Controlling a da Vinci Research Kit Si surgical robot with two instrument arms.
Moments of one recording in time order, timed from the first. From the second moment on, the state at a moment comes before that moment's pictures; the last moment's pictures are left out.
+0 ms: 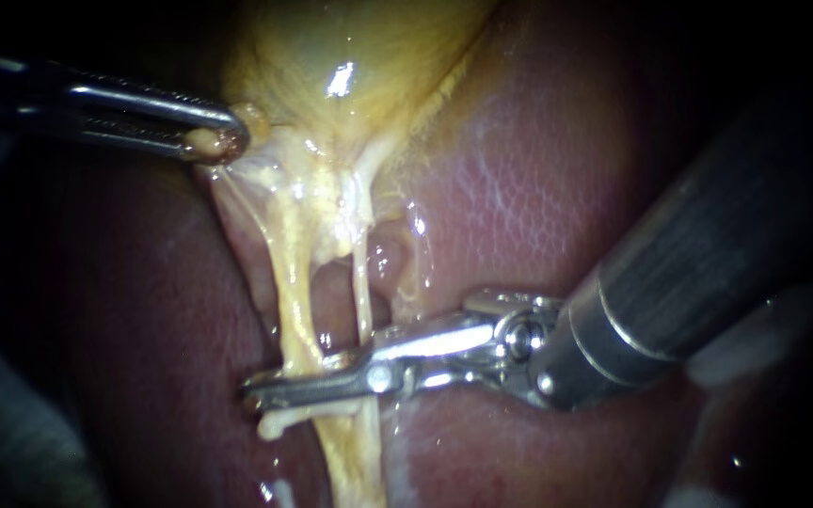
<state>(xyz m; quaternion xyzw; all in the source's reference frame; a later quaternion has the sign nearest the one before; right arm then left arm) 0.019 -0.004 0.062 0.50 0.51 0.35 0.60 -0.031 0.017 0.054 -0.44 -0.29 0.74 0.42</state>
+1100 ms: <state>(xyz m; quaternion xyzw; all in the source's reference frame) 0.008 0.001 0.055 0.21 0.56 0.11 0.79 -0.031 0.017 0.054 -0.44 -0.29 0.74 0.42</state>
